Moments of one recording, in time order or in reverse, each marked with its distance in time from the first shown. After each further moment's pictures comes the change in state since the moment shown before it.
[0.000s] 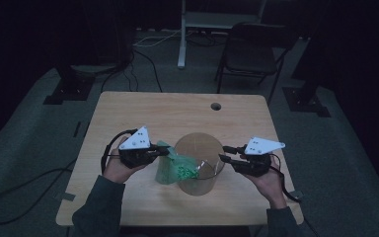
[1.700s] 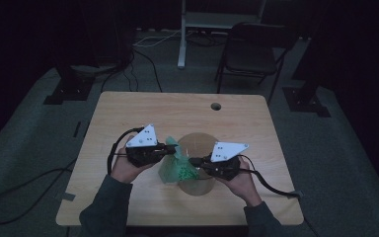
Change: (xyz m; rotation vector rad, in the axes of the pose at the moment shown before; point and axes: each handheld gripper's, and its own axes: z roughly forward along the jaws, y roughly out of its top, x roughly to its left) left arm -0.004 0.012 0.008 -0.031 -0.006 -0.034; right arm 0.045 0.033 0.055 0.005 0.181 -0.140
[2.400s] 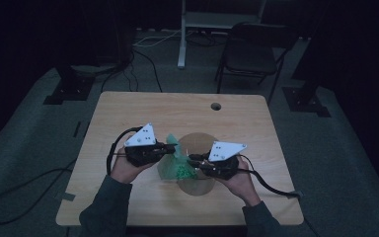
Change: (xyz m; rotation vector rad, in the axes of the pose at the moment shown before) left arm -0.002 0.002 -0.001 -0.021 -0.013 -0.008; right arm 0.000 0.002 0.007 0.011 -0.030 -0.007
